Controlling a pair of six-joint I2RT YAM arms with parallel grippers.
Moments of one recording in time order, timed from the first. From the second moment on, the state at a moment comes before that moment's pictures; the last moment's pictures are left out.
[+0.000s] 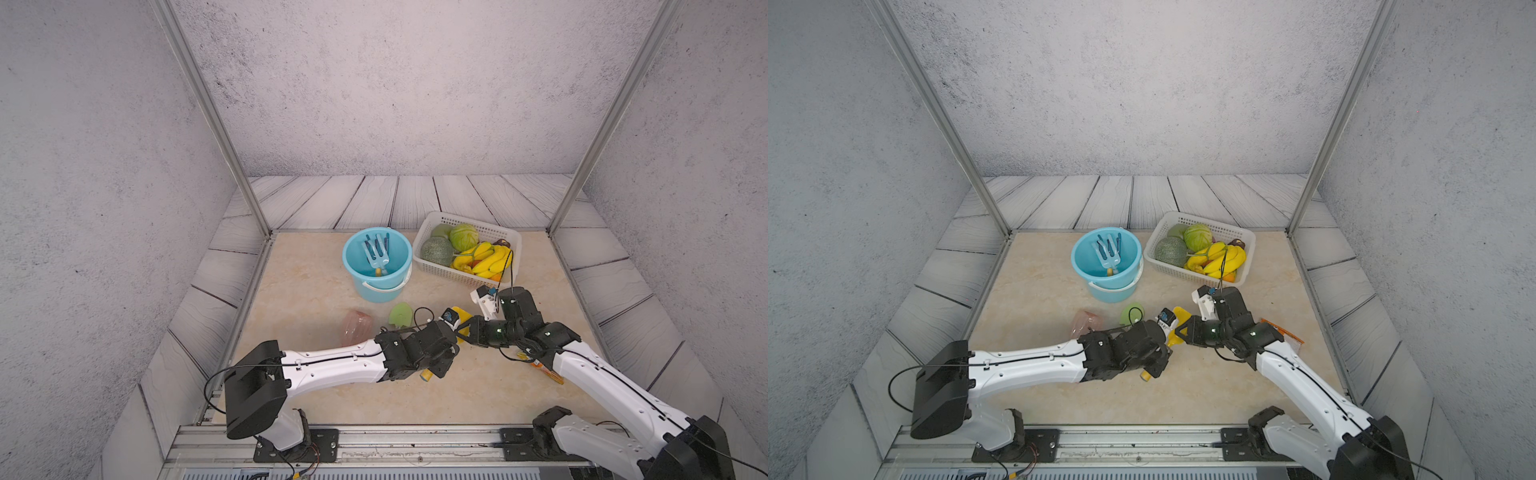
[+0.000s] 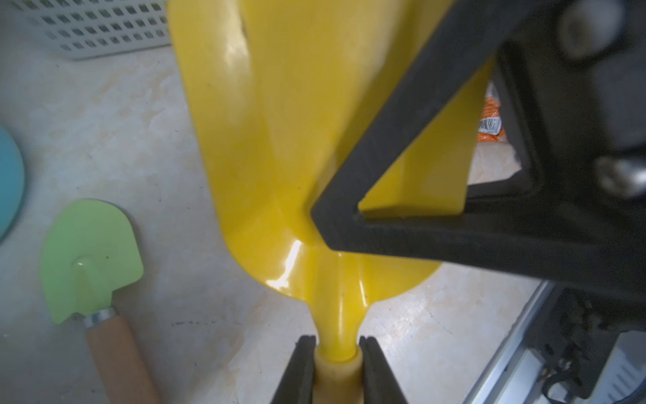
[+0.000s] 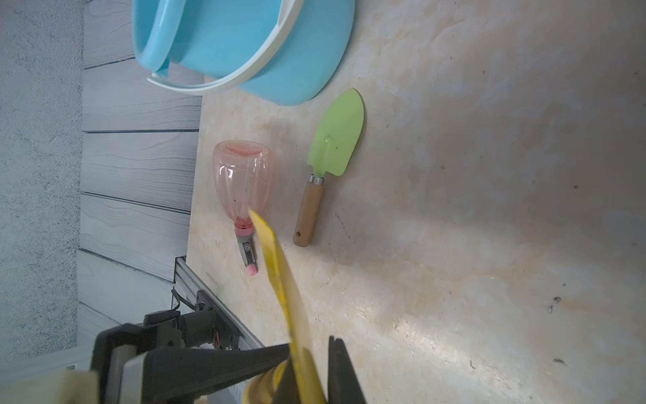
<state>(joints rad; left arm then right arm) -1.21 1.54 1.05 -0.34 -0.18 -0.42 0.47 1.03 0.72 -0.48 -0.52 0.62</state>
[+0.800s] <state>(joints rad) -0.80 1.33 1.09 -0.38 -0.23 -0.36 0.48 0.88 0.66 -0.55 -0.45 0.59</state>
